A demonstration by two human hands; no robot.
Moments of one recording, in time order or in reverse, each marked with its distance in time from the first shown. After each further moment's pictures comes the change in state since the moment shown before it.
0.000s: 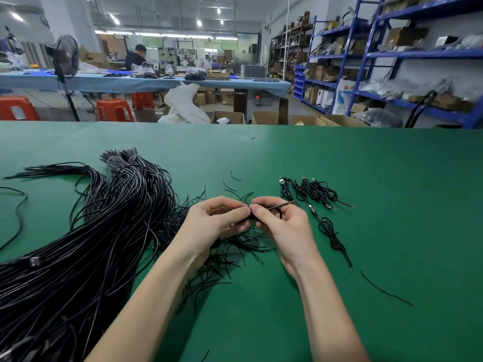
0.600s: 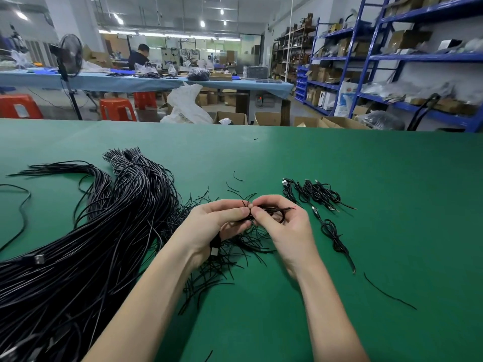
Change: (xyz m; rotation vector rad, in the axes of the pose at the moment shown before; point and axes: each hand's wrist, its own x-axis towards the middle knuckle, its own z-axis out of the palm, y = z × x) left_hand 0.000 0.008 -0.002 -0.154 0.011 -0.154; right_hand -0.004 -0.001 0.003 -0.110 -0.062 -0.170
